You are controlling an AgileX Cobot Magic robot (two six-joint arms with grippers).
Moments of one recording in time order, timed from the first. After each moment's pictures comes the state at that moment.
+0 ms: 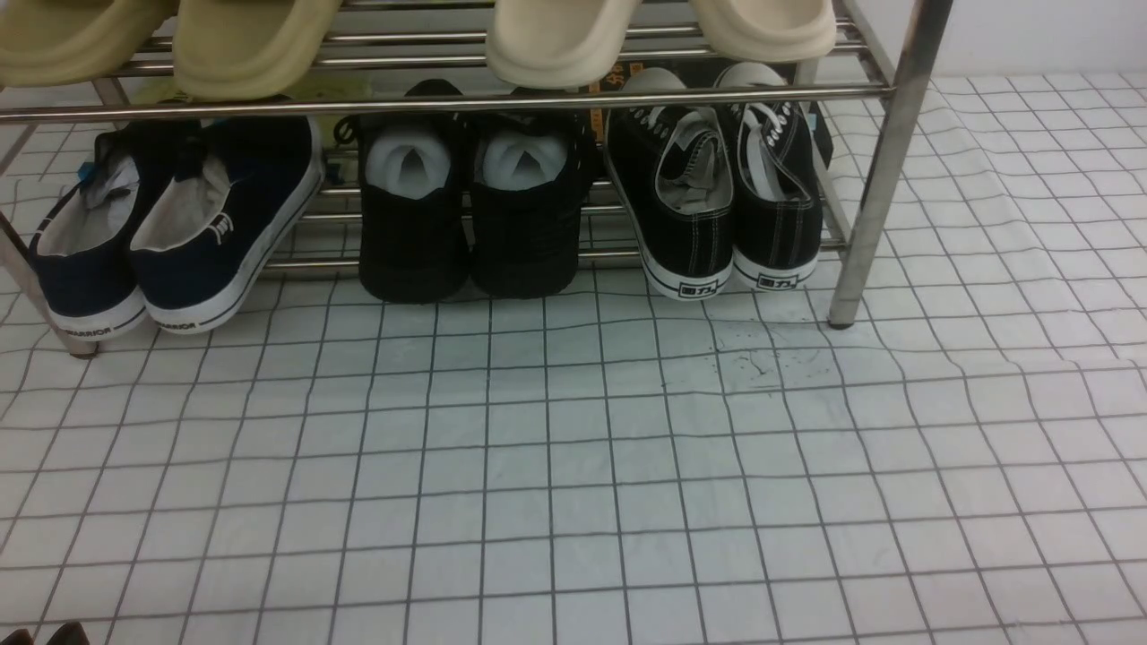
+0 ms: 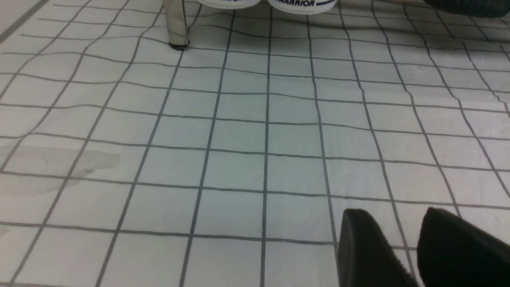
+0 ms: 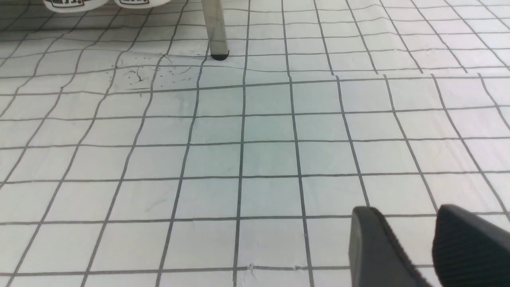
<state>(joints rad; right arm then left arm) 0.04 -0.01 0.02 0.05 0.39 0.03 0.00 -0.01 0.03 0.07 0.38 -0.12</state>
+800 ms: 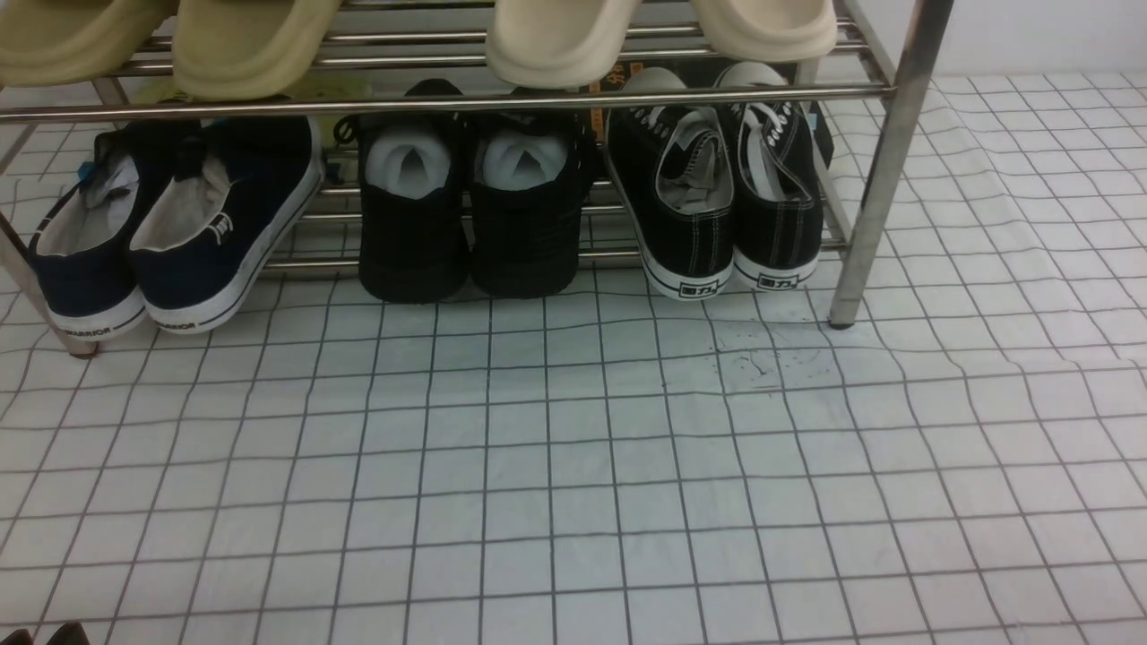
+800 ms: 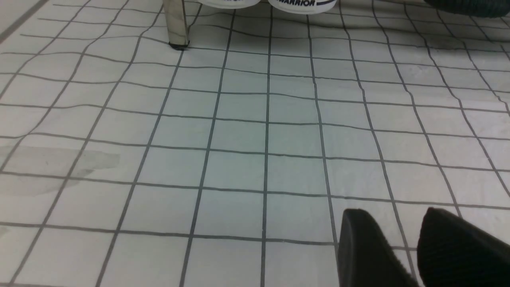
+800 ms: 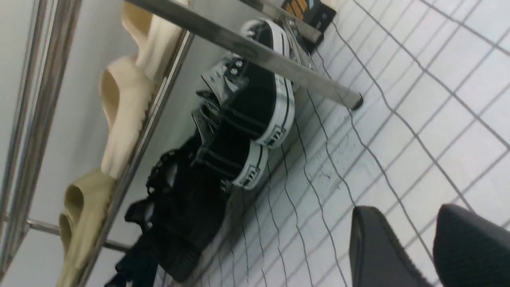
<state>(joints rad) 0.04 -0.01 0.02 0.67 0.19 0.46 0.00 -0.01 0.03 0.07 0.38 -0.12</state>
